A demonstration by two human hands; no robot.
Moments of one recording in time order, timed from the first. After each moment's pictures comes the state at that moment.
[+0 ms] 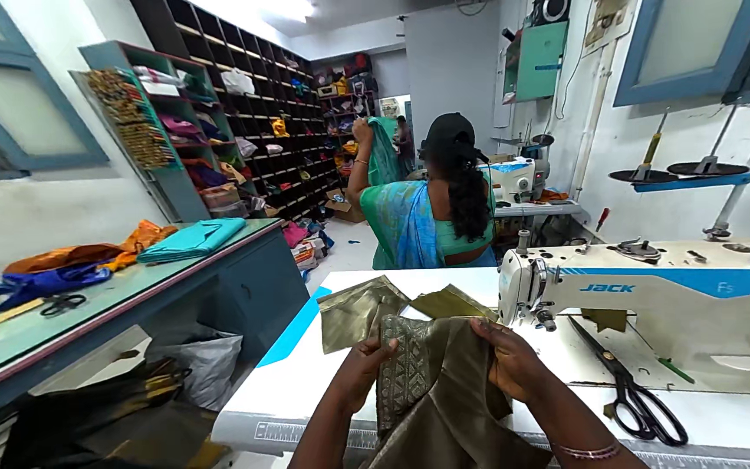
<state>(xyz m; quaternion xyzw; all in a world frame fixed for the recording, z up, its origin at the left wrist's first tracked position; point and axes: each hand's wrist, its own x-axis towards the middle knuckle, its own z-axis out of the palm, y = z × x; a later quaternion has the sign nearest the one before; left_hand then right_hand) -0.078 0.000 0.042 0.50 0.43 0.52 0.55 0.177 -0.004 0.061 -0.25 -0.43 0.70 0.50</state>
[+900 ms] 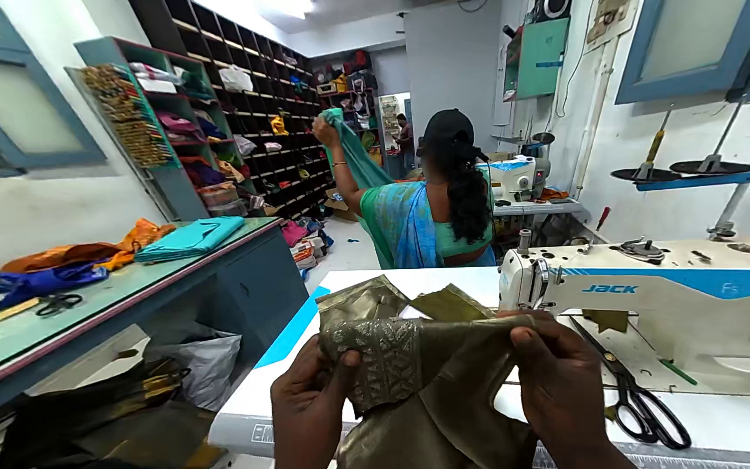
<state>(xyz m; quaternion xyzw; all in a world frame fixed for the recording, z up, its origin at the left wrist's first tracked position) -0.068 -0.069 0.085 0.60 0.30 0.73 0.15 0.165 -0.052 0.085 -0.16 -0.53 0.33 0.77</state>
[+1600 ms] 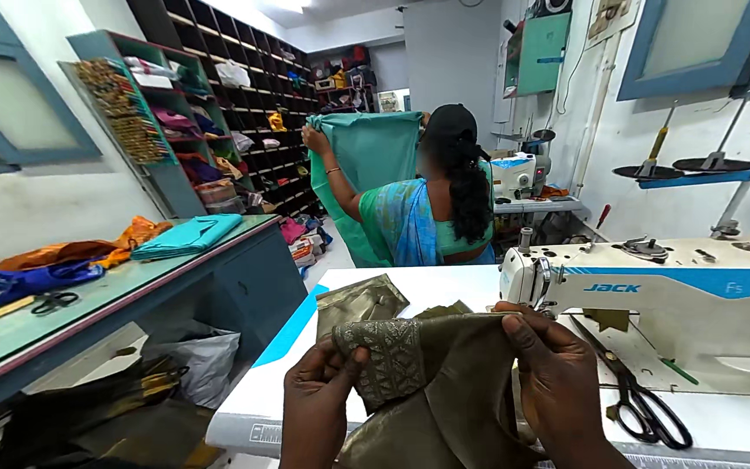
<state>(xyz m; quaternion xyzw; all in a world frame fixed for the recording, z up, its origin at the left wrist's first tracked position) -0.063 -0.063 0.079 0.52 0.30 0.75 0.29 0.160 -0.051 0.087 -0.26 -0.47 0.35 0.77</state>
